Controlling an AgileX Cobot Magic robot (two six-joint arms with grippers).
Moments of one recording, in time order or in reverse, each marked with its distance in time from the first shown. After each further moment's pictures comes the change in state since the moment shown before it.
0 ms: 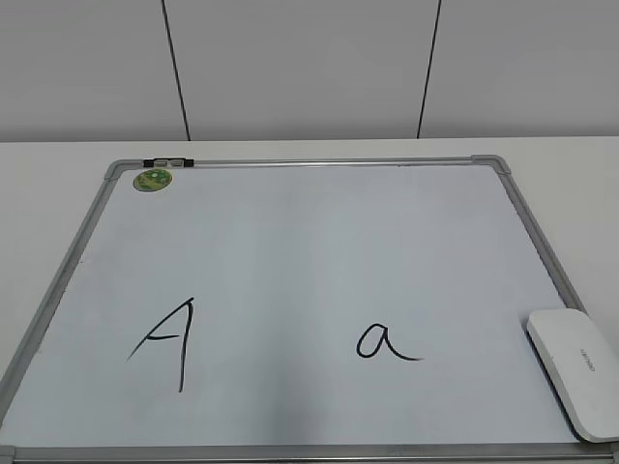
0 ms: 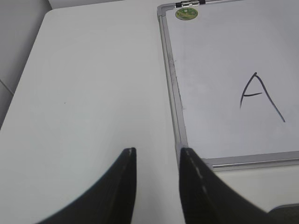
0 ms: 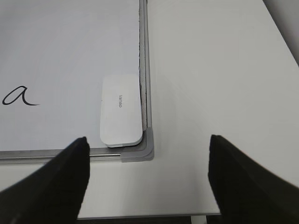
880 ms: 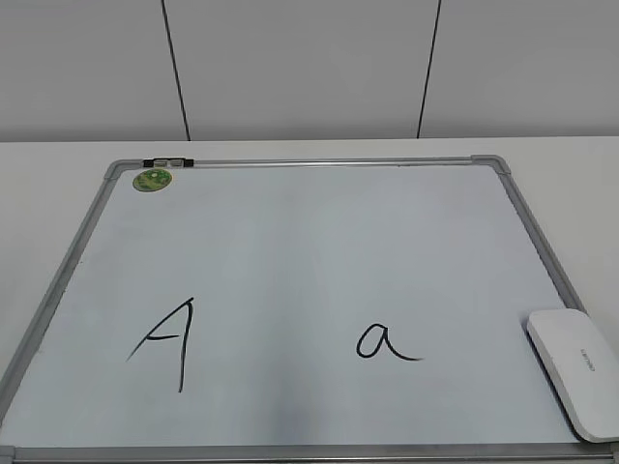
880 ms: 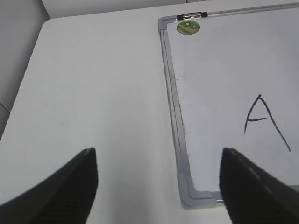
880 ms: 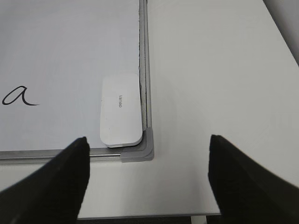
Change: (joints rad) left arm 0.000 0.277 -0.034 -0.005 -0.210 0.000; right arm 0.000 0.000 0.000 0.000 0.000 0.000
